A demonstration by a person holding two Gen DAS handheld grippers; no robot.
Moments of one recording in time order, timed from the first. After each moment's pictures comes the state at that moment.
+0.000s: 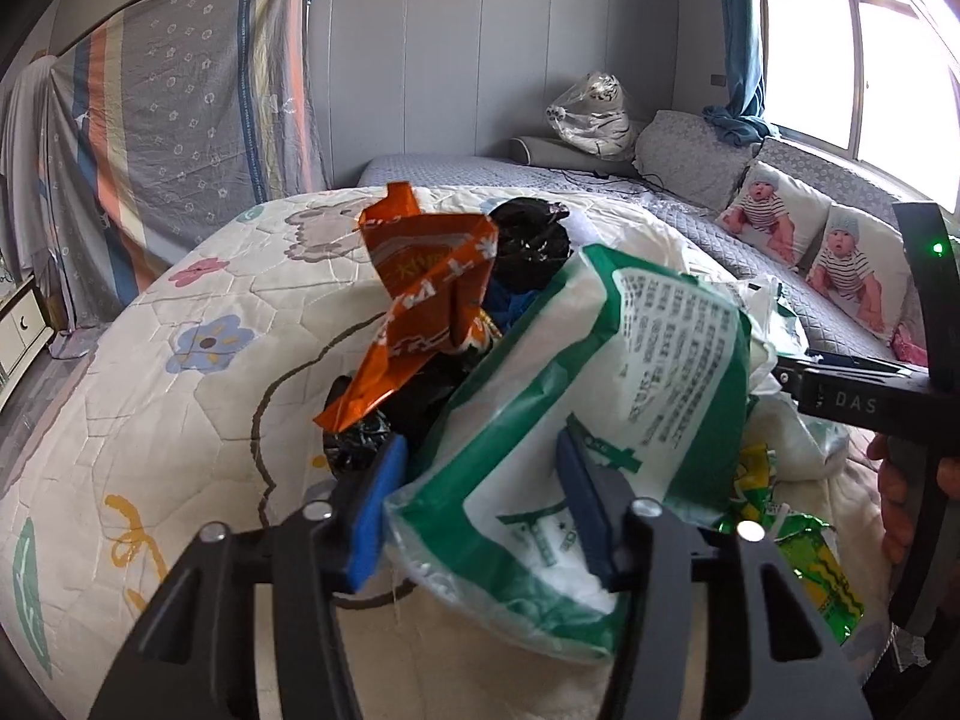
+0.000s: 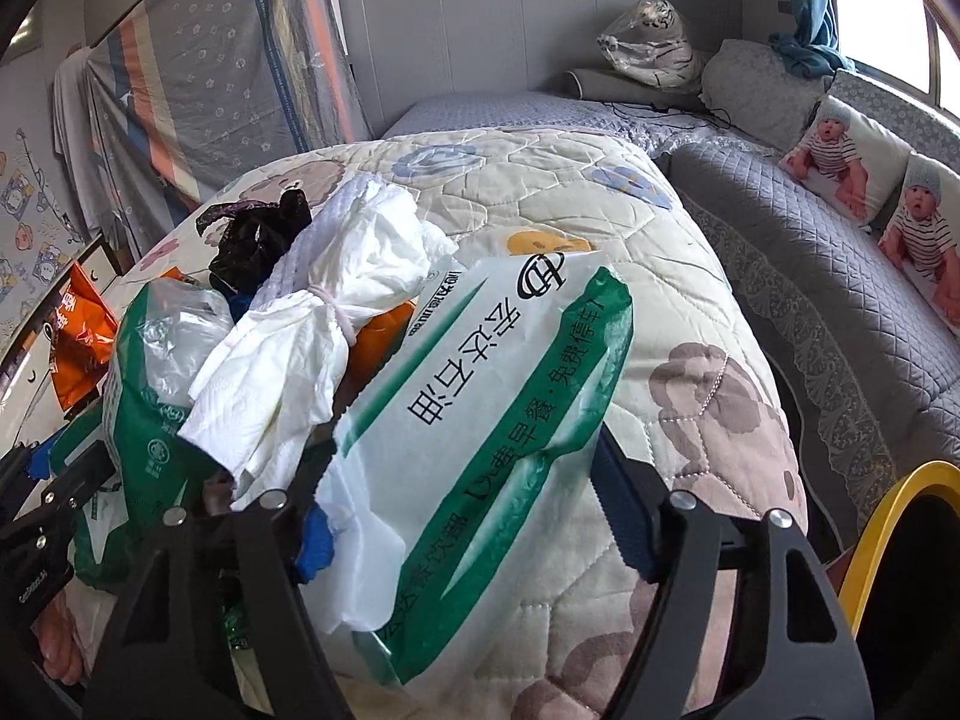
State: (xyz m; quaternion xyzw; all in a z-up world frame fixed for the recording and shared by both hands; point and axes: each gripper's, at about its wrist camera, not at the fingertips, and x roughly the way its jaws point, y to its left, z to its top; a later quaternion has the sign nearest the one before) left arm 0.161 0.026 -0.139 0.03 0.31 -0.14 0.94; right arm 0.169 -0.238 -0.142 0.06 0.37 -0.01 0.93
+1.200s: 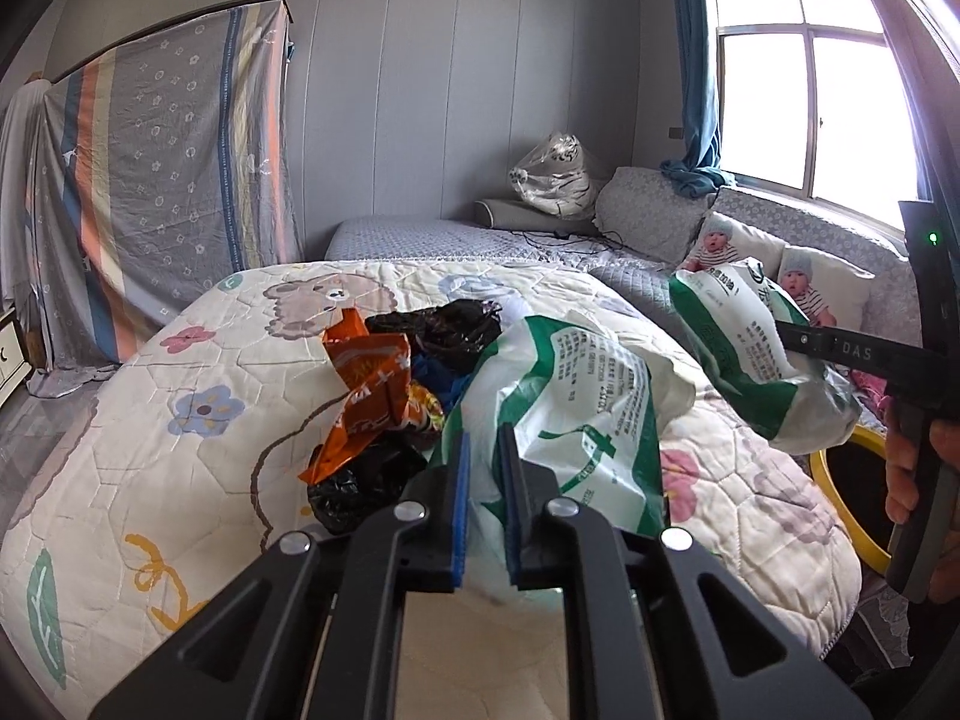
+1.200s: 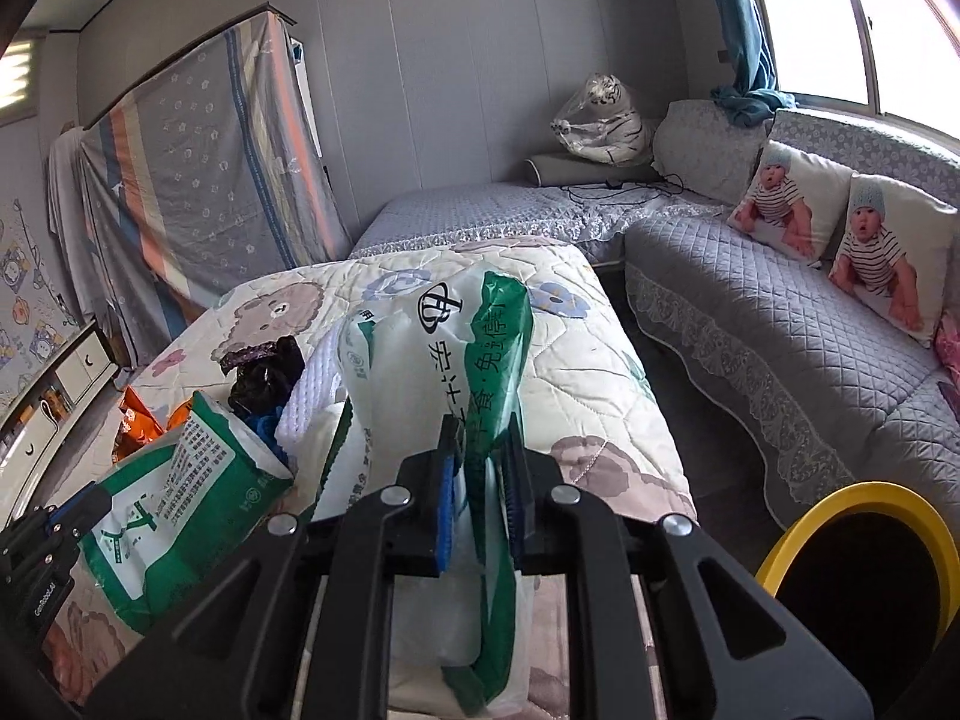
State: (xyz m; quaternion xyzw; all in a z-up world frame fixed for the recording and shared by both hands) left arm 0.118 0.025 -0.092 0.01 0.24 -0.19 0.95; right arm 0.108 -0.280 -0.072 0.09 0.26 -0.05 0.96
